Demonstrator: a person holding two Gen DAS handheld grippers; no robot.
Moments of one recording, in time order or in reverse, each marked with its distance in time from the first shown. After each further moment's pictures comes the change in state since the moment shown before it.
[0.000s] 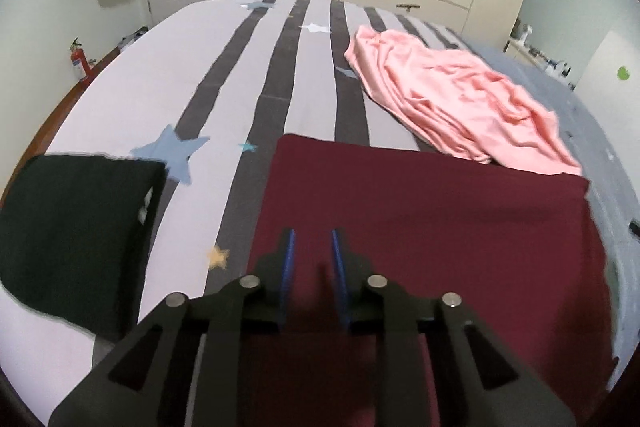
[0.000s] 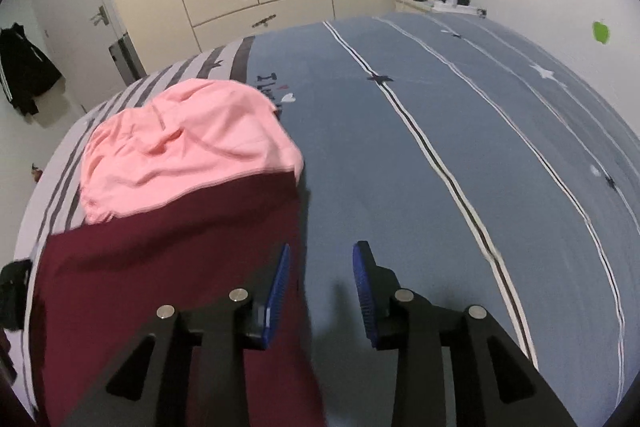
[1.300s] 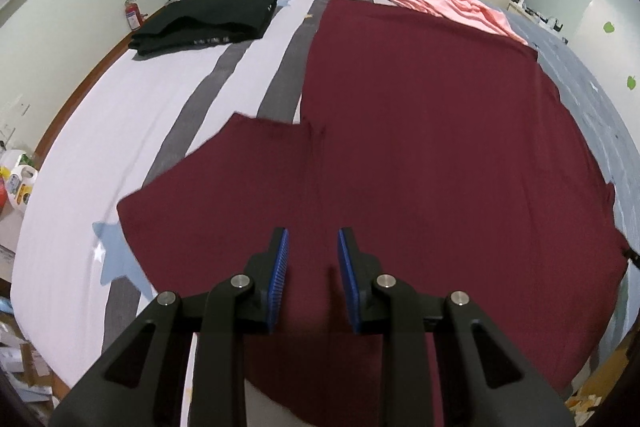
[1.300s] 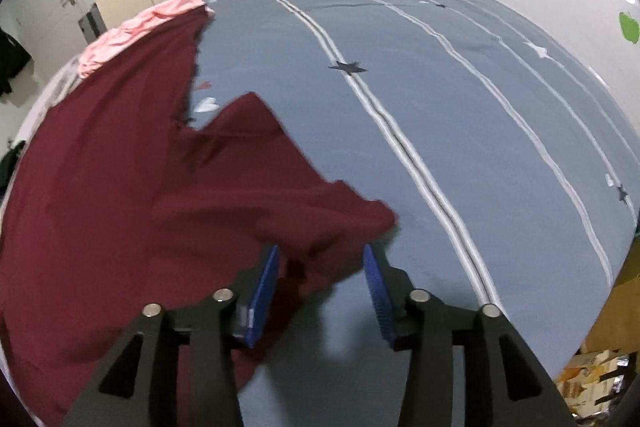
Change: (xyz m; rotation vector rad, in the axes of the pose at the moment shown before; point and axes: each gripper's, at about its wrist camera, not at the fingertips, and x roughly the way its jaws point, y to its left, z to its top) left arm -0.236 0.019 -0.315 -0.012 0.105 0.107; right arm -0.201 -0.116 -0.310 0.092 0.099 -0.183
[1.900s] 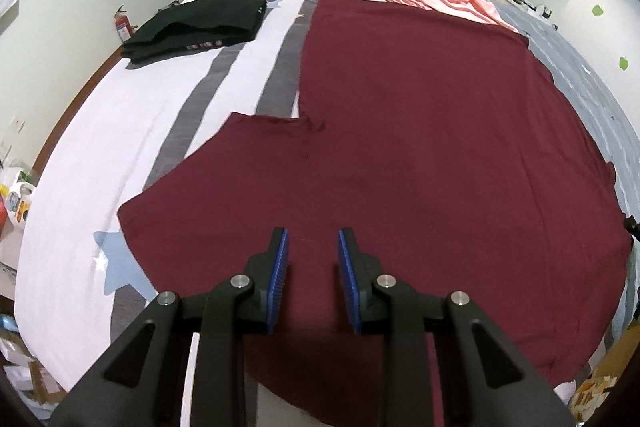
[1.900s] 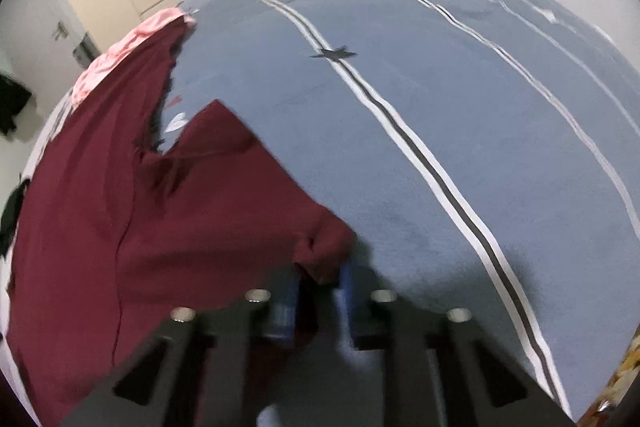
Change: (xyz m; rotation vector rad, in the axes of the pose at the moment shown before) left arm 0.002 0.010 -0.005 0.045 -0.020 -0.010; right arm 0.033 -0.008 0.014 0.057 0.004 0.087
